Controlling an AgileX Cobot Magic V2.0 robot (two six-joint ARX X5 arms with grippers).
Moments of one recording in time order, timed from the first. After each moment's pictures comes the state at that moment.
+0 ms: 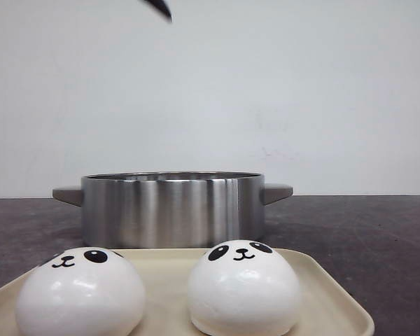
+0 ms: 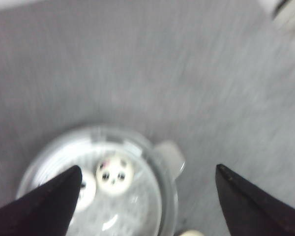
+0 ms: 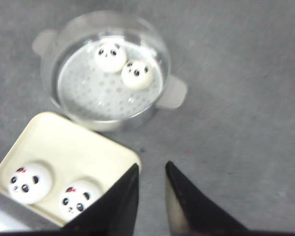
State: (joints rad) left arm -0.55 2.07 2.79 -1.43 0.16 -0.16; right arm 0.82 1.24 1.68 -1.30 0.23 0.32
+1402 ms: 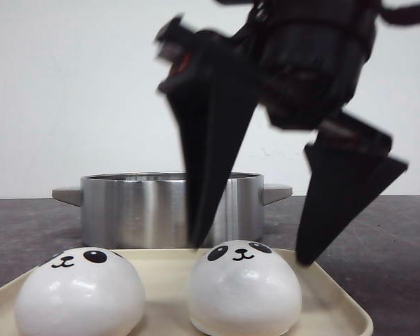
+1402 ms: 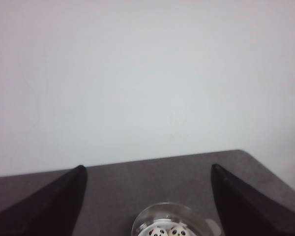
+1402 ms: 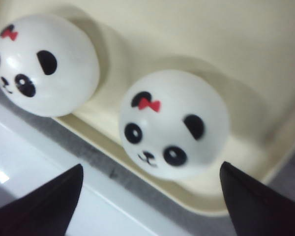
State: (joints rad) left arm -0.55 1.03 2.41 -1.43 -0.21 -0.11; right arm 0.96 1.52 0.99 -0.77 -0.21 0.55
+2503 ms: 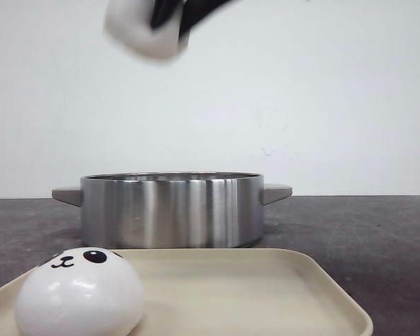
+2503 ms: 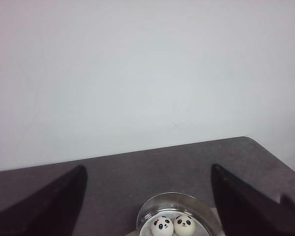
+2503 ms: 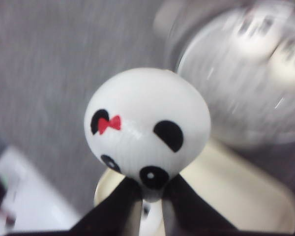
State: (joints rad) left arm -0.55 1.03 2.38 -1.43 -0.21 -0.09; right arm 1.00 1.33 1.27 -0.65 0.08 0.49
